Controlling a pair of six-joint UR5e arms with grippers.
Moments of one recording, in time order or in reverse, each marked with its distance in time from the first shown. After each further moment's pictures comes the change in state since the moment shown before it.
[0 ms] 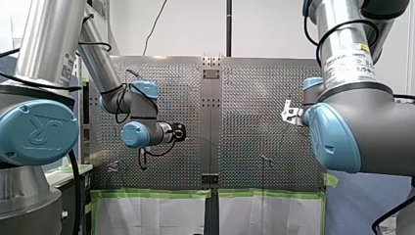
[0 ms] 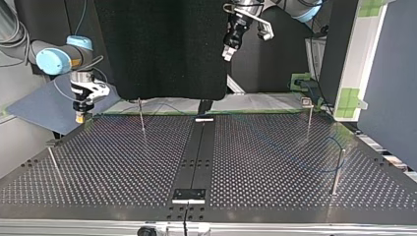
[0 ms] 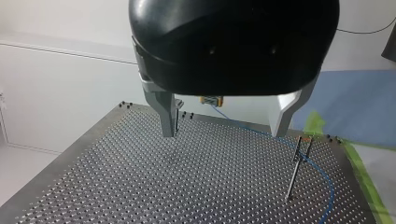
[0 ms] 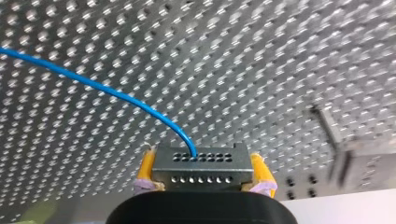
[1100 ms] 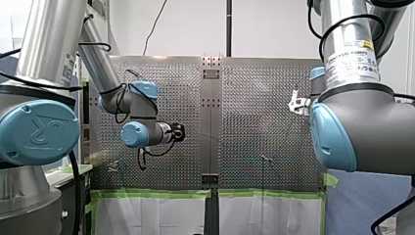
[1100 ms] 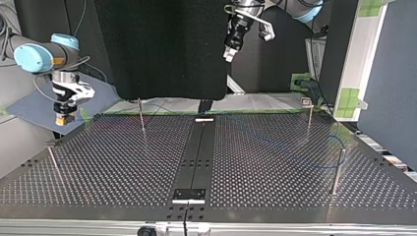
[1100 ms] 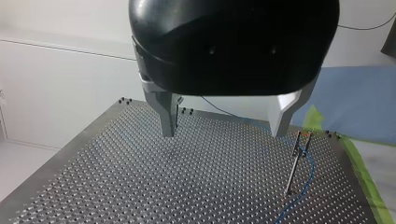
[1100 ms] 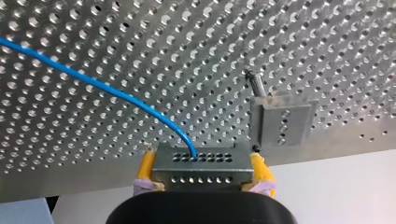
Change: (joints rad) left arm 0.012 0.000 0.000 -0.003 0.000 0.002; right arm -0.059 -0.067 -0.004 0.015 0.000 -0.019
